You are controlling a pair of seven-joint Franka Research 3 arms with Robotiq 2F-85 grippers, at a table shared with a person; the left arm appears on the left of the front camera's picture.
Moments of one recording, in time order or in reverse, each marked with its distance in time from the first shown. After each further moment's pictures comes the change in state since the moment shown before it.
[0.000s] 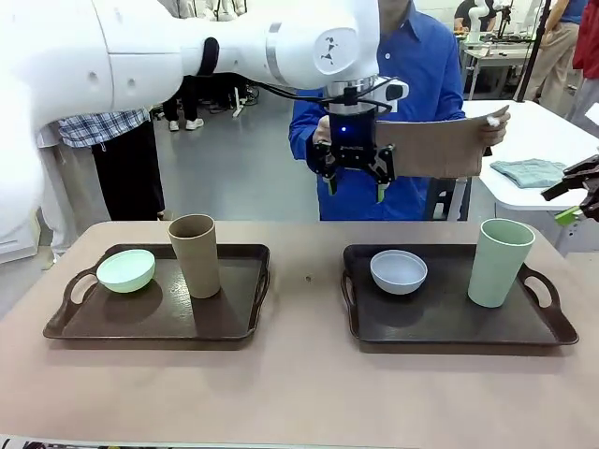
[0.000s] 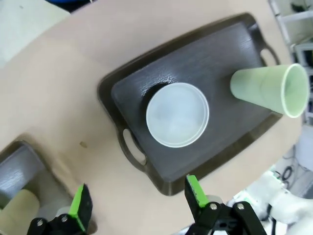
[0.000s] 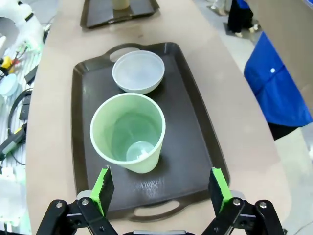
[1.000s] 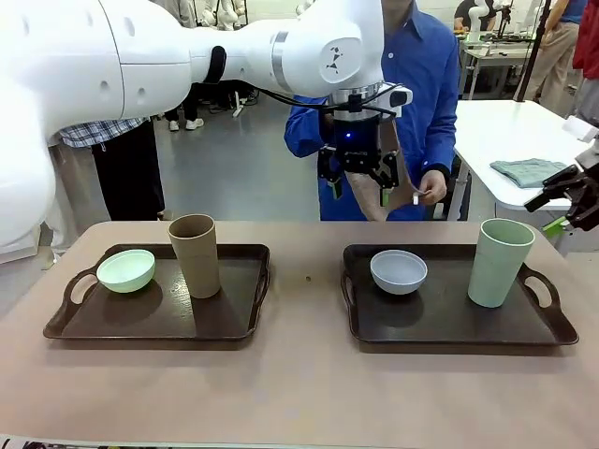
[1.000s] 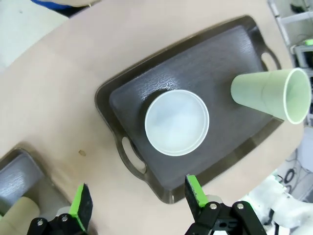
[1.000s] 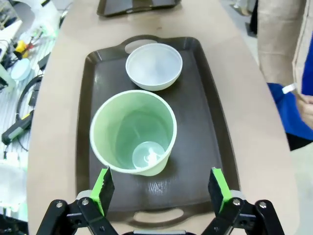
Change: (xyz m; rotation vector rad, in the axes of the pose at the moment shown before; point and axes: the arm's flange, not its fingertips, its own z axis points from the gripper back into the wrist) left arm 0.003 -0.004 -0.007 0.008 -0.027 -0.009; right arm 0.000 -0.015 -0.029 0.111 0.030 0.062
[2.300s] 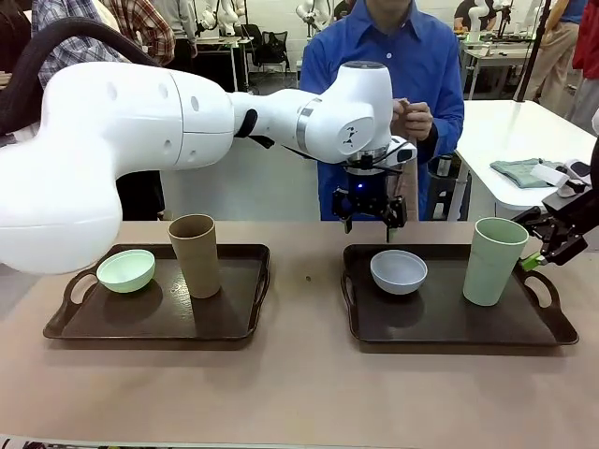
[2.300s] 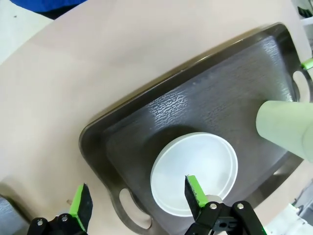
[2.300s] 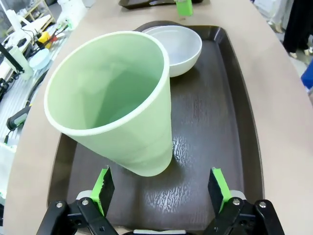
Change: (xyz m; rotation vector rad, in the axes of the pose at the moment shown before) left arm 0.029 -0.004 -0.108 0.008 -0.022 -0.002; right arm -0.062 -0.041 -0.074 0.179 -0.093 0.048
